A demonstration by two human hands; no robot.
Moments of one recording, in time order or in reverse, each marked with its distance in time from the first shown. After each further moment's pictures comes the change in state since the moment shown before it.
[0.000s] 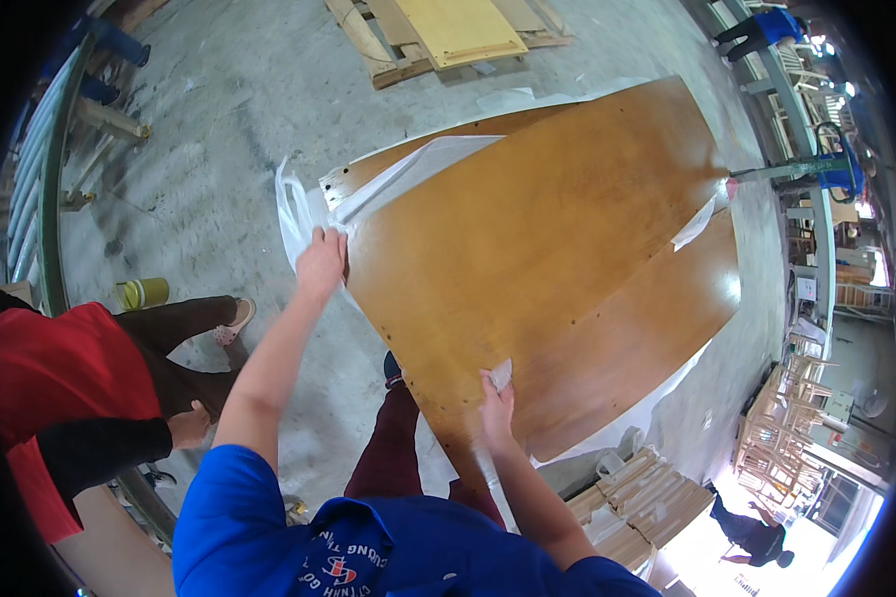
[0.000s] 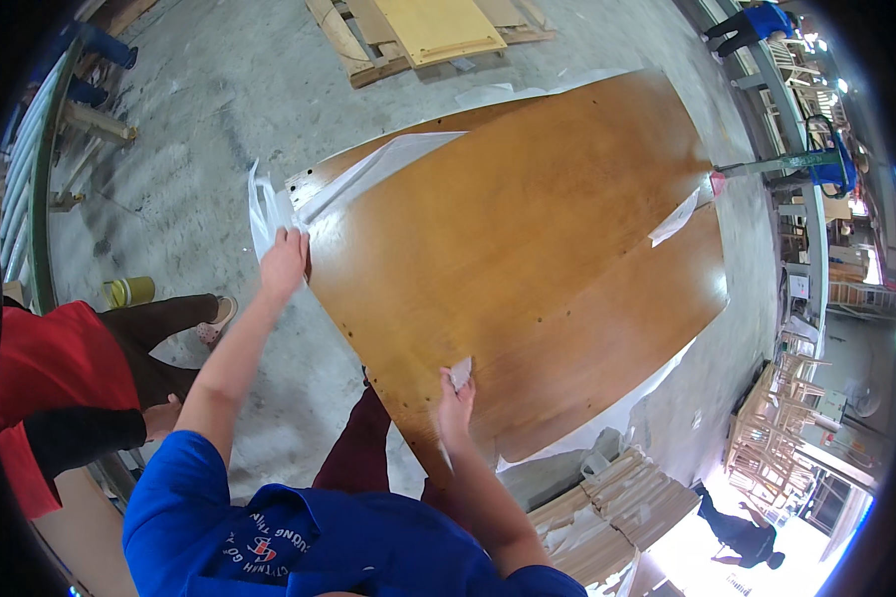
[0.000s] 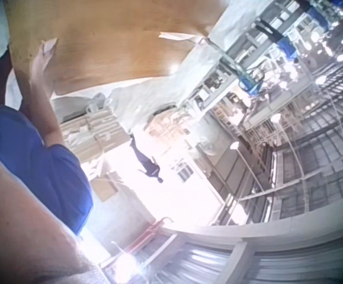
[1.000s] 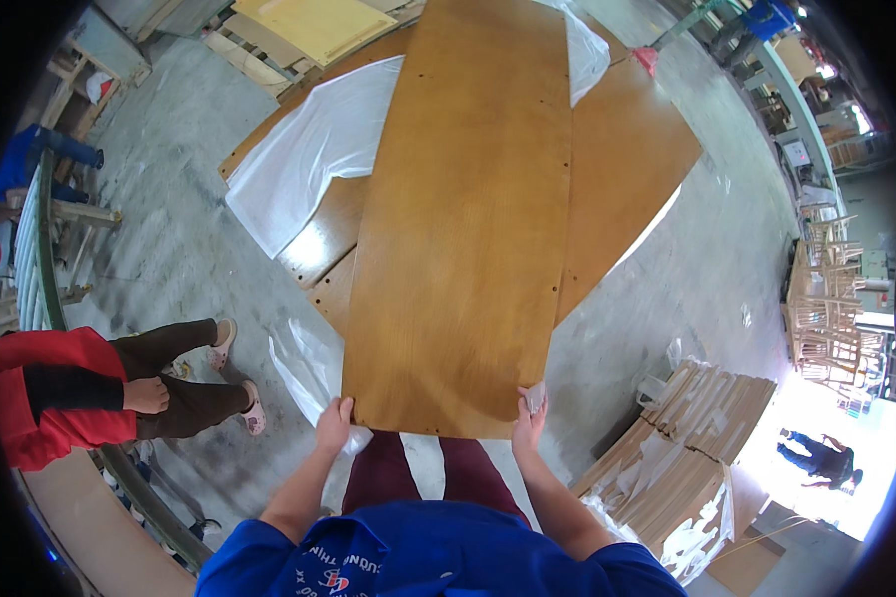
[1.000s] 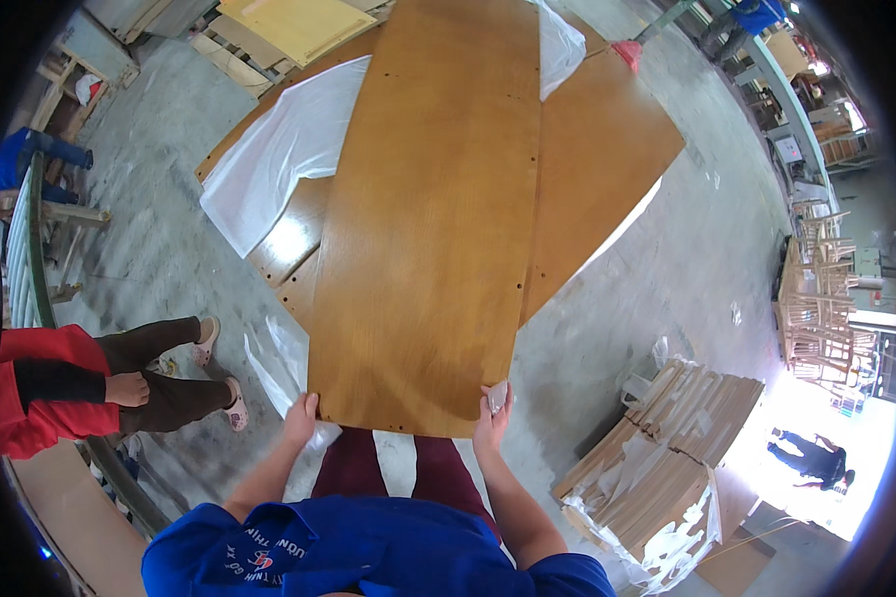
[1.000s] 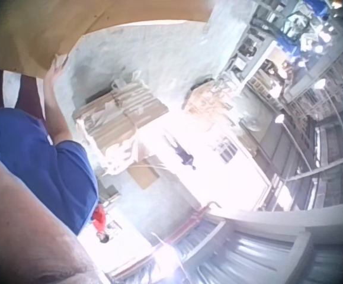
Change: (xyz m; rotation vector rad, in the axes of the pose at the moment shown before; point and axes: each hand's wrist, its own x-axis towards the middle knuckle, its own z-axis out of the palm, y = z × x) left_hand -0.432 0.079 0.052 -0.236 -0.563 -0.183; right_hand -0.114 0.174 -0.282 -0.106 0.347 -0.262
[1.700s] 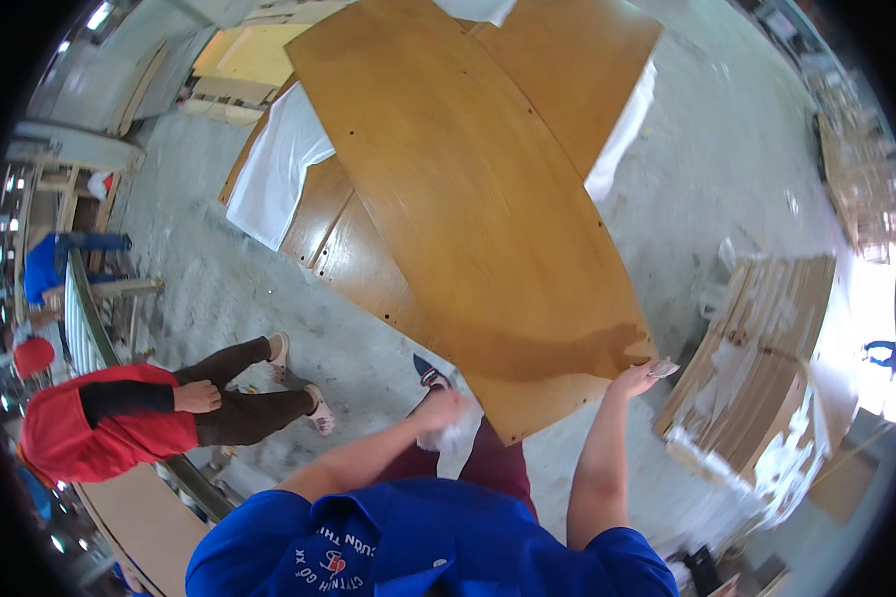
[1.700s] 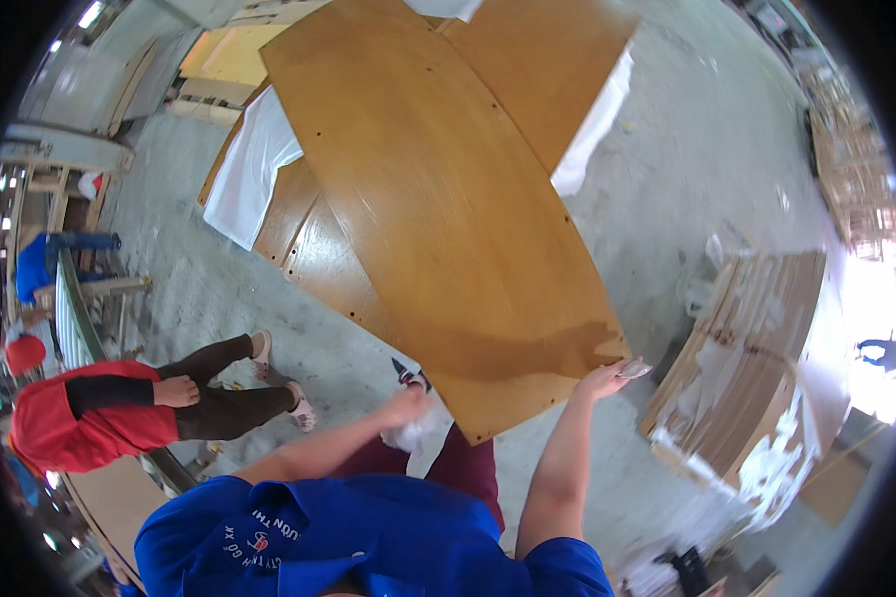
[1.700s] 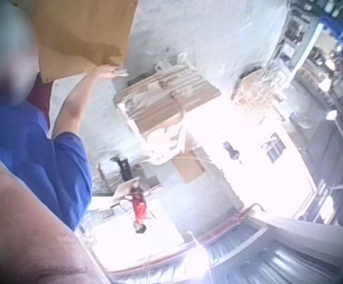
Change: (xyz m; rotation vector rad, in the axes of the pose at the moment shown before) left_hand -0.073 0.050 0.108 0.282 -0.692 0.308; right_hand -0.004 0.097 -0.136 0.189 1.022 0.181
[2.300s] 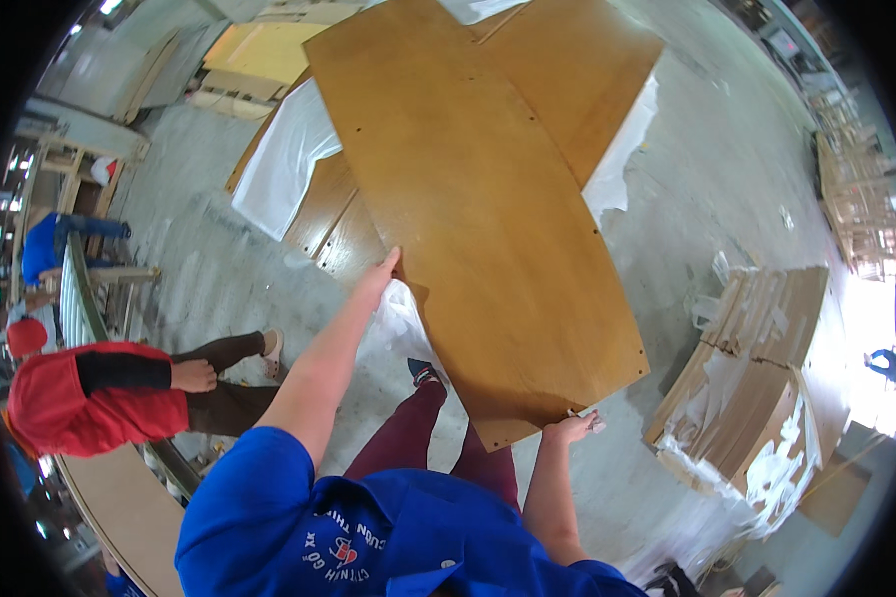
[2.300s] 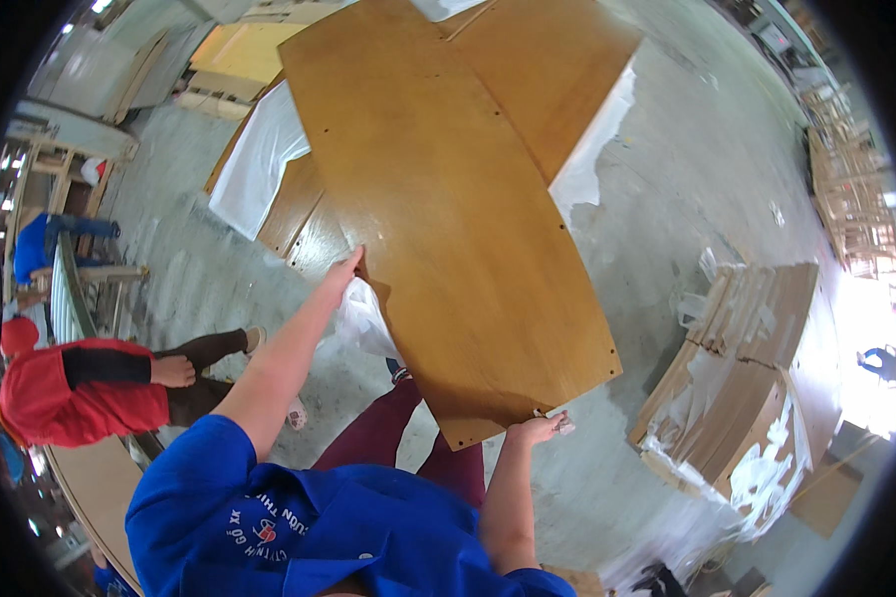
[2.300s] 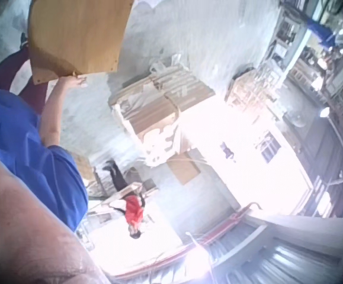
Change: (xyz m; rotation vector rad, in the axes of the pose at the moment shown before) left_hand 0.081 0.006 -0.207 -0.988 0.430 -0.116; right_hand -0.119 -0.003 -0.058 0.384 0.070 0.709
